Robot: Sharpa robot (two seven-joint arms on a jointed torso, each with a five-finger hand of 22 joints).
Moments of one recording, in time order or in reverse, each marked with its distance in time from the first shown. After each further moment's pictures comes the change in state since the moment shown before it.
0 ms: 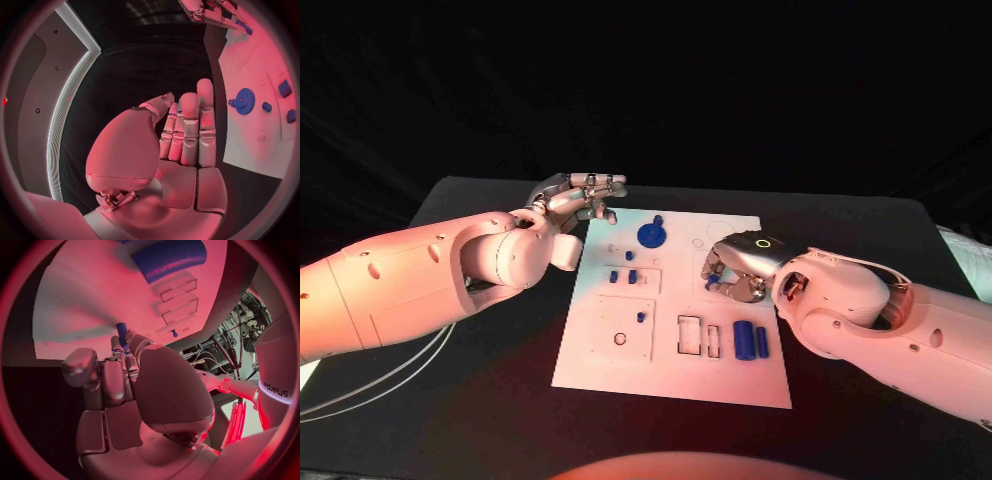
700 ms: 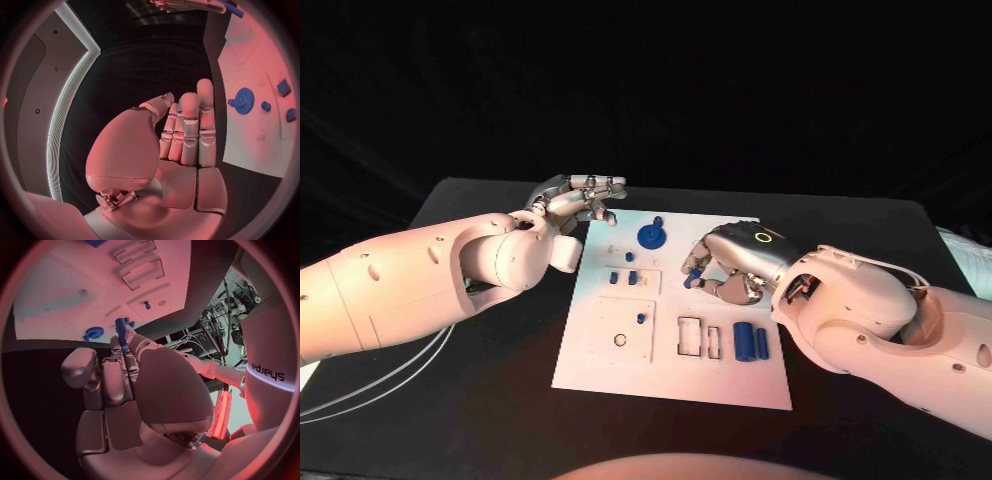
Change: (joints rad) left arm 0.000 -0.002 0.000 0.001 -0.004 0.001 -0.004; left_hand 0.000 0.000 -0.003 0.003 0.000 -0.007 0.000 0.000 0.000 -0.004 0.004 0.004 0.001 -0.003 0.003 0.000 -0.002 0.000 -0.004 0.004 0.000 -0.001; right arm 0.007 -0.033 0.039 0.191 0.035 -0.051 -0.007; right_hand 0.000 0.000 0.010 -0.004 0.001 0.000 0.000 0.000 0.001 0.003 0.003 -0.015 0.000 0.000 0.000 0.004 0.001 0.000 0.000 0.000 0.004 0.006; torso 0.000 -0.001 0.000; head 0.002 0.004
